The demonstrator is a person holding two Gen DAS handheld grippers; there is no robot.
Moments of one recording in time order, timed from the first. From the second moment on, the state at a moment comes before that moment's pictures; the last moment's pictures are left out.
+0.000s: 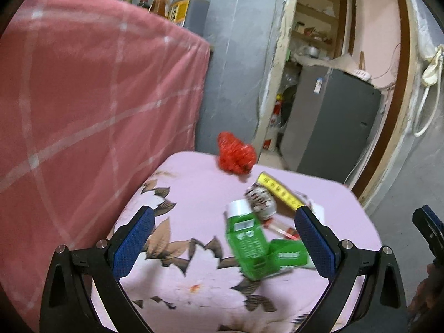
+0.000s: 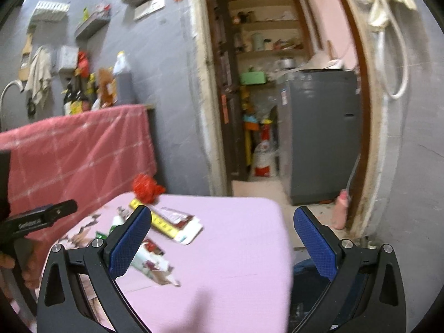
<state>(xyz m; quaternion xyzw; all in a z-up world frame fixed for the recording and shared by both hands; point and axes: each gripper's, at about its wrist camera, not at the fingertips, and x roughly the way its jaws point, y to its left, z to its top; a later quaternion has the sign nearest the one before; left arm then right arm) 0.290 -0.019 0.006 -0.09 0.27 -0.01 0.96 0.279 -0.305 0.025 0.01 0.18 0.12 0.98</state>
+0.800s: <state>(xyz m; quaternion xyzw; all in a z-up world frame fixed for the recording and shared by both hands) 0.323 -0.011 -0.030 -0.10 0.38 -0.06 0.92 0.333 -0.240 -0.041 -0.03 0.38 0.25 0.89</state>
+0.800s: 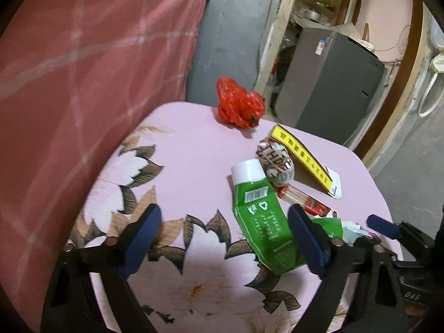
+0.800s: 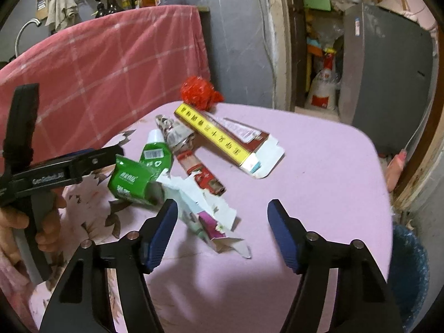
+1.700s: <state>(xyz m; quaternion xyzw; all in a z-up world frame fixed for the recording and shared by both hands) 0.352 -0.029 -0.040 -0.09 0.41 -0.09 0.90 0.316 -0.260 -0.039 -0.02 0.35 0.25 0.90</state>
